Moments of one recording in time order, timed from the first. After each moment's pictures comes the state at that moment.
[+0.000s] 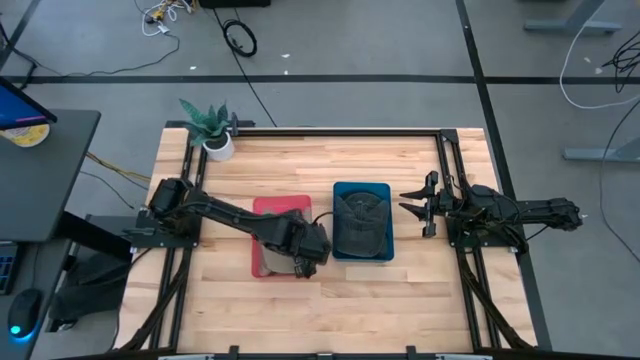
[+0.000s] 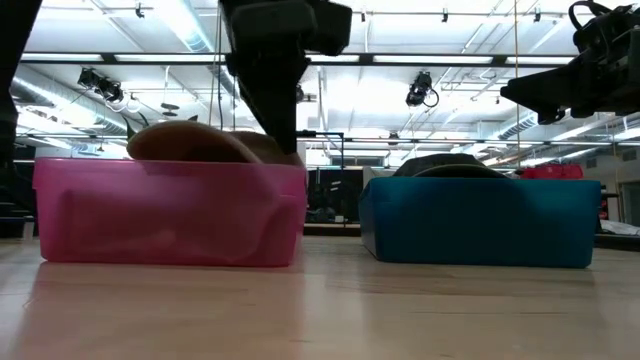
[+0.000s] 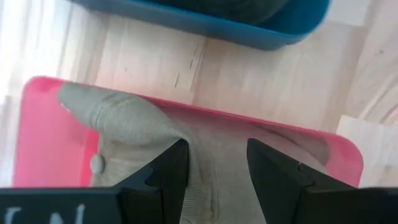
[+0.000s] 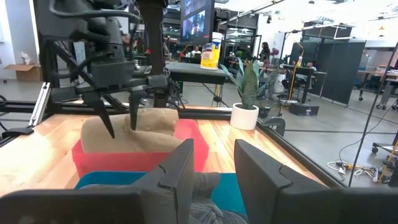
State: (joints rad) left arm -0.29 1.92 1.56 -0.95 -0.31 -0.47; right arm 0.01 0.05 0.02 0.10 0.14 -0.11
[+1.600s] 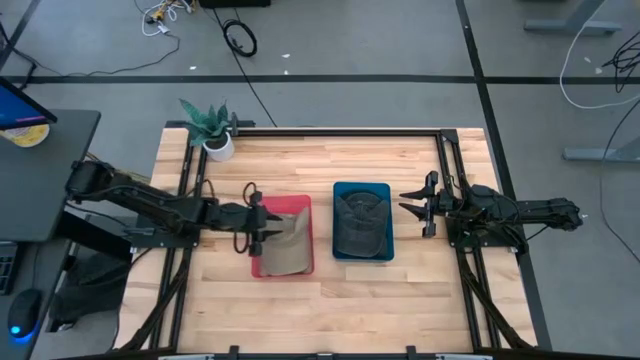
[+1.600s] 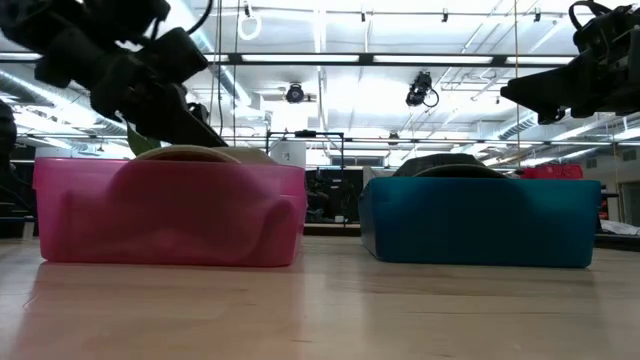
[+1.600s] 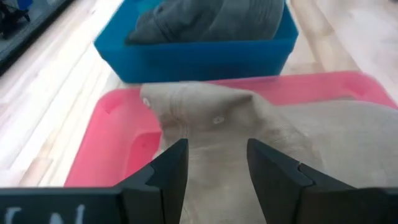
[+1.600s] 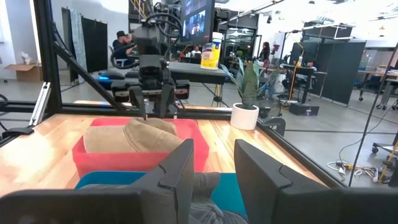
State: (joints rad) left arm -0.17 1.12 0.36 0.25 -0.25 -0.03; right arm 0.01 0.05 0.02 0.10 0.14 -0.11
